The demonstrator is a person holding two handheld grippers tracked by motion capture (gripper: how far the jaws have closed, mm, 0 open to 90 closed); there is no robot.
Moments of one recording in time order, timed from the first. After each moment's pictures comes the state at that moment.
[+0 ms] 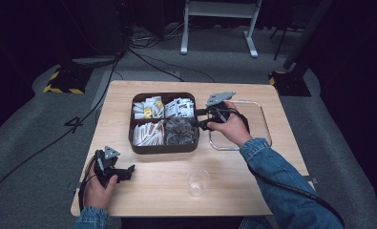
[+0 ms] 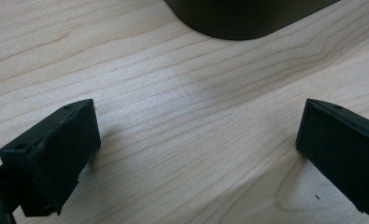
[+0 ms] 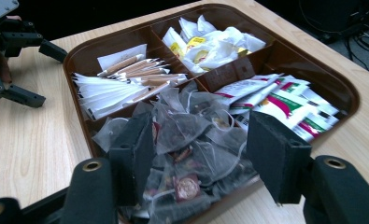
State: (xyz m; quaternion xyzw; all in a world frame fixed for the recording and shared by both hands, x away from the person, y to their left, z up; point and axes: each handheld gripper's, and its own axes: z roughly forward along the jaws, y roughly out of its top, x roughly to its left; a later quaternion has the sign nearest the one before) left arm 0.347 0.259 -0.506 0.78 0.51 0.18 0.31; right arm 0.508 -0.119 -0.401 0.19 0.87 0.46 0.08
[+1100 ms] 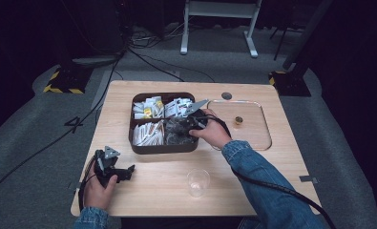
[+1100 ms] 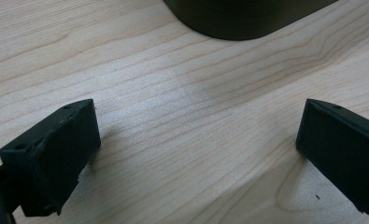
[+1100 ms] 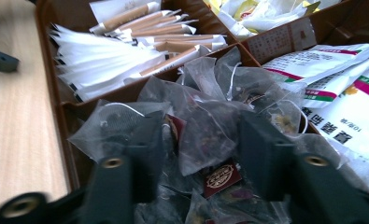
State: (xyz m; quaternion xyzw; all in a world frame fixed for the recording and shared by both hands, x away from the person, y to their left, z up) left arm 0.348 0.259 -0.506 0.78 0.51 0.18 0.31; right arm 0.514 -0.063 -0.445 0.15 0.91 0.38 0.06
